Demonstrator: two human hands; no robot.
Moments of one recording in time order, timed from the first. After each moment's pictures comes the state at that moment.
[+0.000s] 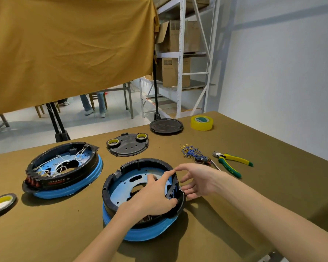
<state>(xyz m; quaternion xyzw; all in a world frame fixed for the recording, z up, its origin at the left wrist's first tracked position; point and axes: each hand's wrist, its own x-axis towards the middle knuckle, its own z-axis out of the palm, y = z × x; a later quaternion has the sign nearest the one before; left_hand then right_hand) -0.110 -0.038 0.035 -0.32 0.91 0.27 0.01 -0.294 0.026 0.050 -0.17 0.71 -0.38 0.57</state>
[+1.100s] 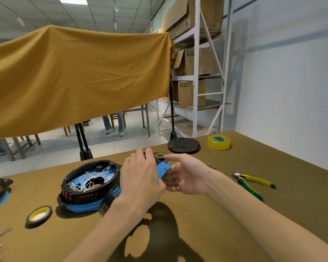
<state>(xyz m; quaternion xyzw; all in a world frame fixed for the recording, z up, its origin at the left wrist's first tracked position) -0.055 -0.030 0.146 -0.45 0.86 -0.10 -0.23 -0.213 -0.005 0.134 -0.31 0.54 -0.47 0.63</state>
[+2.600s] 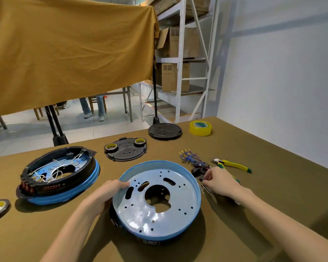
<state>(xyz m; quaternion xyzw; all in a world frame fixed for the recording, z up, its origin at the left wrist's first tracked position) -0.054 -0.133 0.018 -0.54 0.62 0.56 -0.10 -0.368 0.057 0.015 -0.45 0.87 -0.18 0.11</state>
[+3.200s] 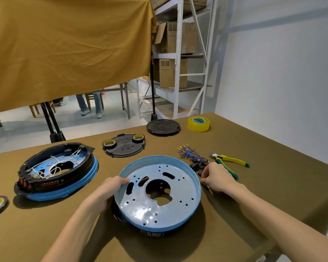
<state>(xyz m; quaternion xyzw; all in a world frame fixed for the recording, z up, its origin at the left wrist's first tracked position) -0.059 -0.130 0.009 -0.54 0.61 0.56 -0.13 -0.360 0.050 0.011 -0.42 0.88 -0.19 0.09</state>
